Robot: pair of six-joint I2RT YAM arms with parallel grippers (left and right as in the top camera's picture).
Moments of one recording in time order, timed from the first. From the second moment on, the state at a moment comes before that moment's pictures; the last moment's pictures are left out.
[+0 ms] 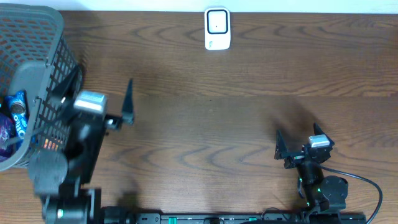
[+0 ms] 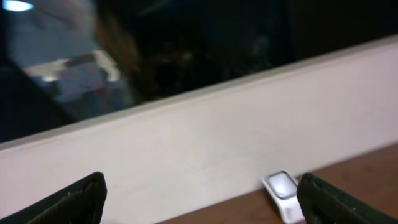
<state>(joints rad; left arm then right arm) -0.01 0.63 0.78 0.03 0.26 0.18 0.04 0.01 0.01 -0.06 -0.12 -0.01</state>
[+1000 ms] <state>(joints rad) 0.25 1.39 1.66 -0.88 -0.22 -0.11 0.04 0.01 0.01 -0.06 -0.12 -0.01</state>
